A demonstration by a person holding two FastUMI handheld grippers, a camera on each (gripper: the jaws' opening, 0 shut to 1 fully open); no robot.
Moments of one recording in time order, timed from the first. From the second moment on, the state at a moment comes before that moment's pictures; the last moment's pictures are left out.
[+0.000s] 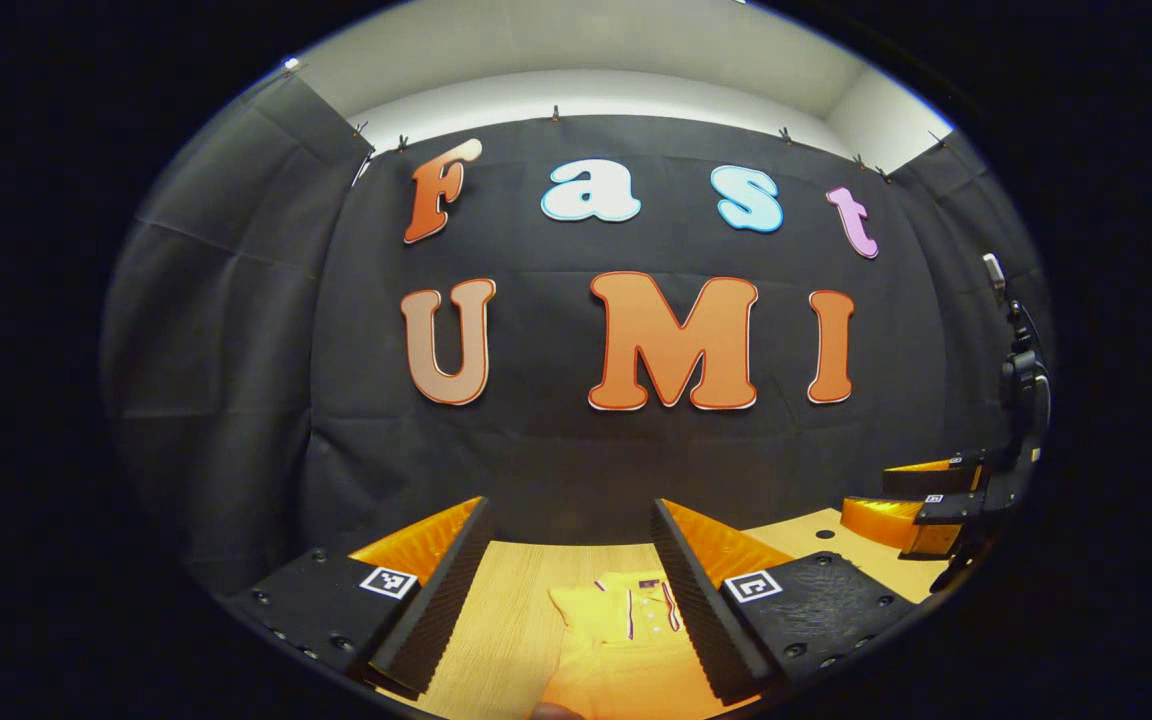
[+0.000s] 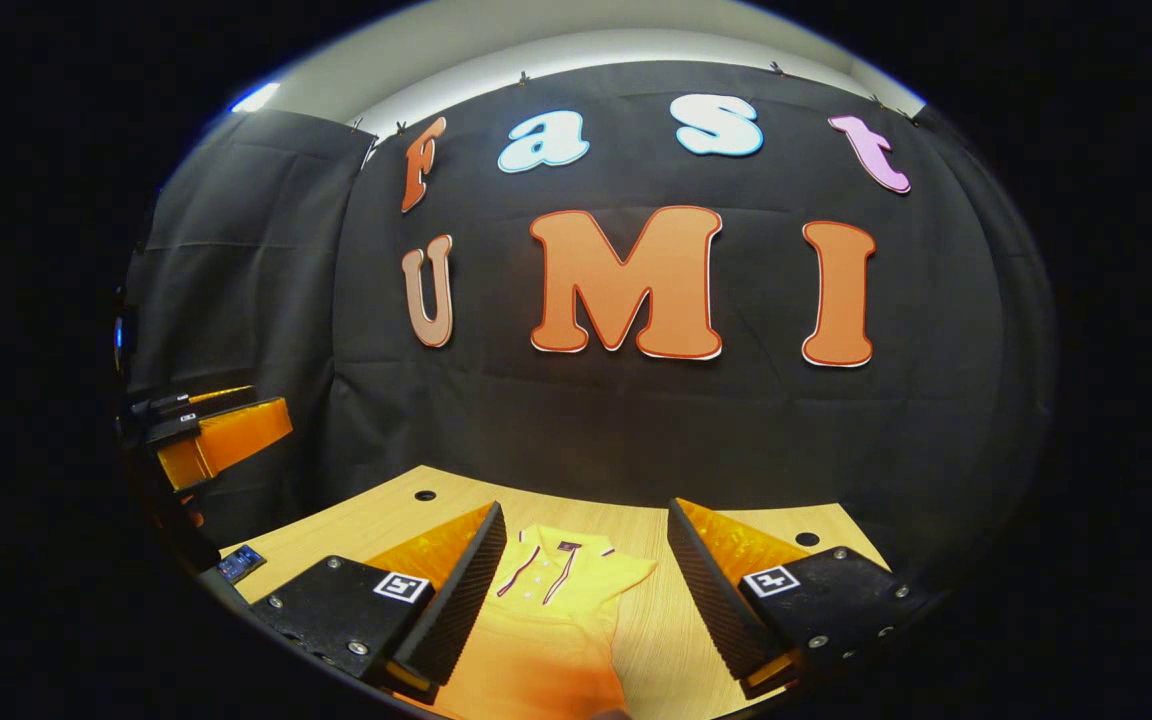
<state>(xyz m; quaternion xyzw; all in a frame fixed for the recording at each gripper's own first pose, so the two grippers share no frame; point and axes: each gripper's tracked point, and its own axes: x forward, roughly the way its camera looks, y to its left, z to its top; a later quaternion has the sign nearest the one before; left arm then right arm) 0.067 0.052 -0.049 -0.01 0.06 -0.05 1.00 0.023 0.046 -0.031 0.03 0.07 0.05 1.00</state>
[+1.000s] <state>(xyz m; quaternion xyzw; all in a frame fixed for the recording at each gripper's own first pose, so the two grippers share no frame) 0.032 0.050 -0.084 0.02 0.10 -0.05 0.99 -0.017 0.056 -0.072 0.06 0.13 0.05 0.99</state>
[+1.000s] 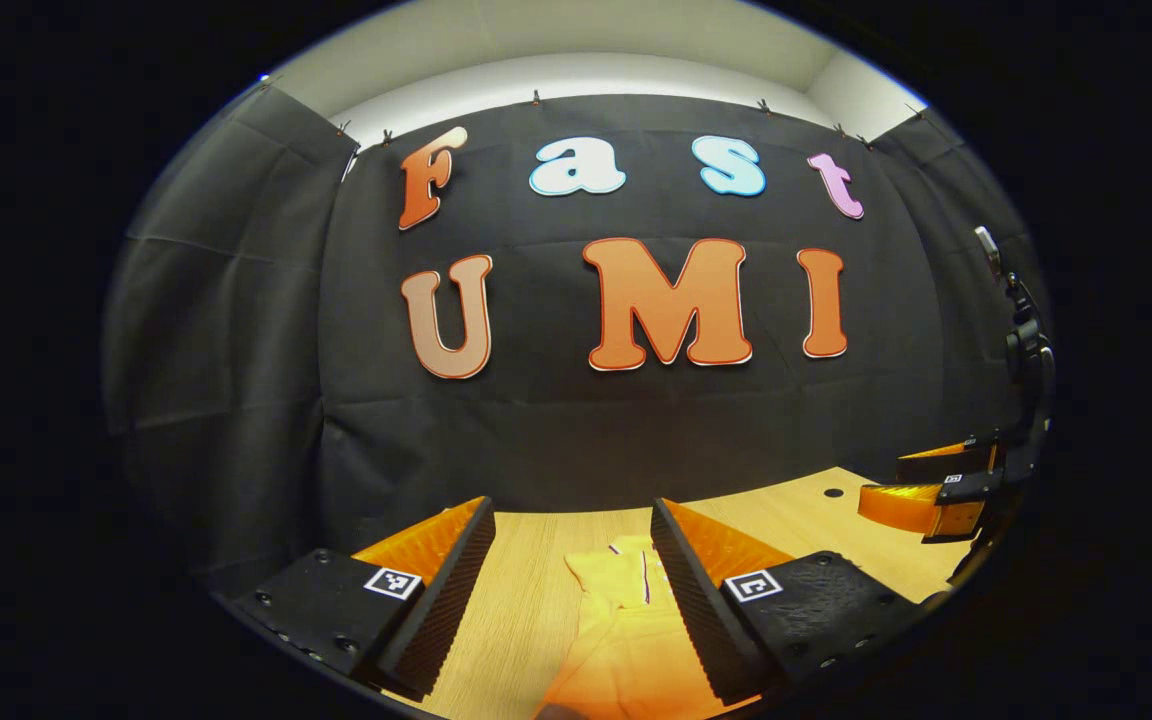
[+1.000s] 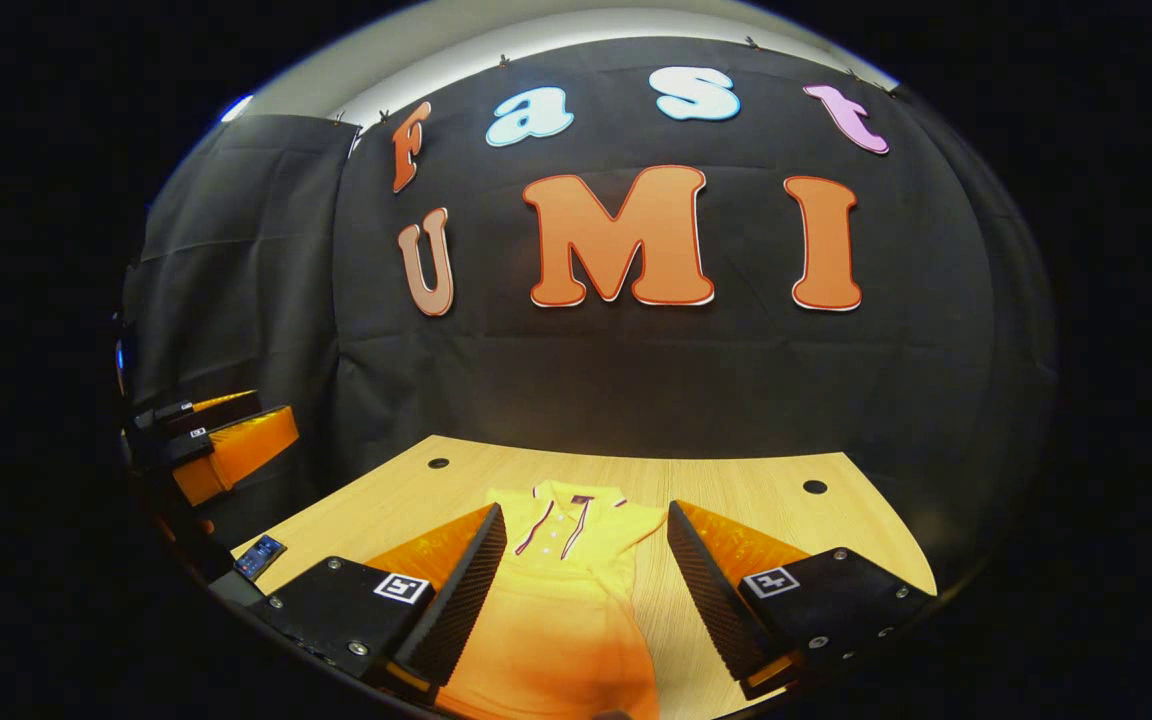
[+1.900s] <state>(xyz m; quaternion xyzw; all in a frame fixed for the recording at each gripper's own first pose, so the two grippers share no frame) 0.025 0.043 -0.077 0.04 0.09 -0.06 0.99 -0.026 0.064 -0.069 0.05 0.14 0.06 0.99</state>
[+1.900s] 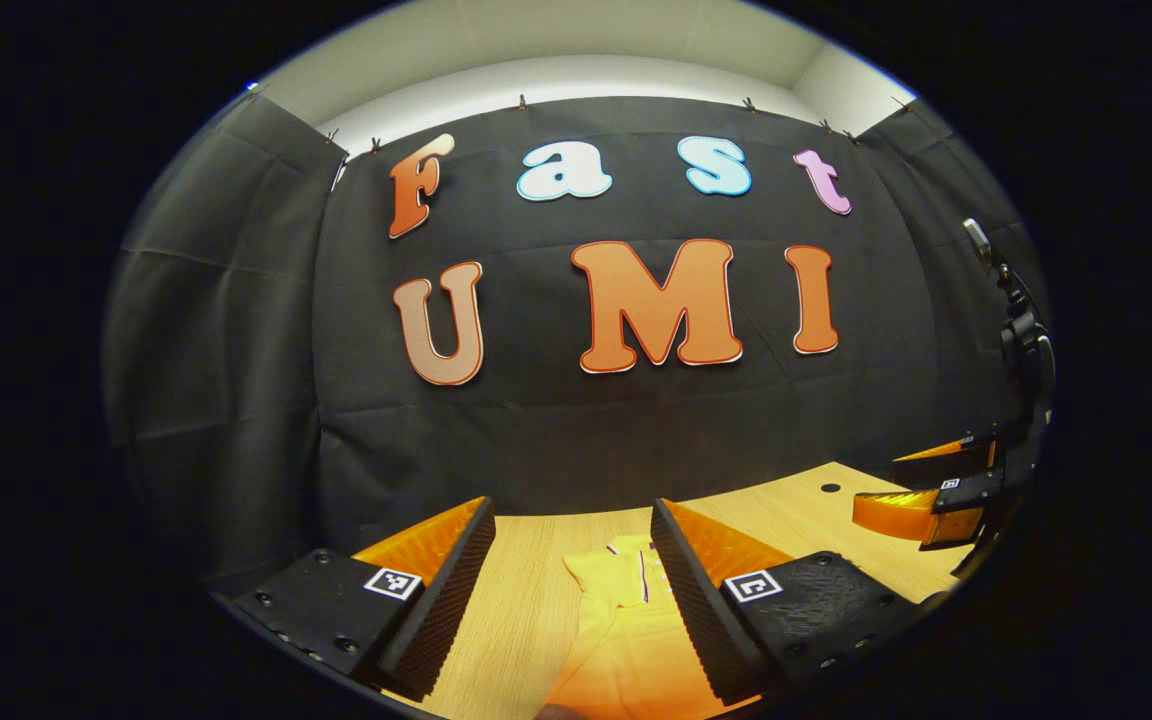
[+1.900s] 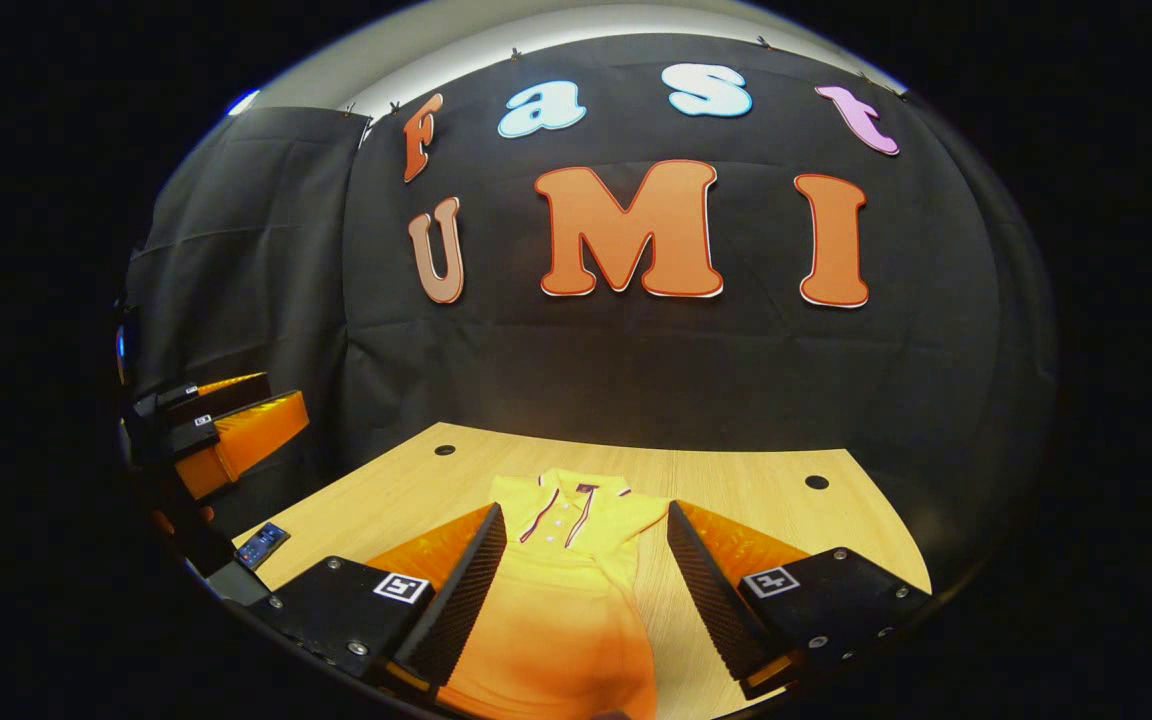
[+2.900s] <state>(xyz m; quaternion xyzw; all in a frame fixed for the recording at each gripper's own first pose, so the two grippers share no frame) -0.035 0.048 -0.270 0.02 0.40 -0.07 0.91 -0.088 0.041 -0.222 0.06 0.37 0.07 0.92</state>
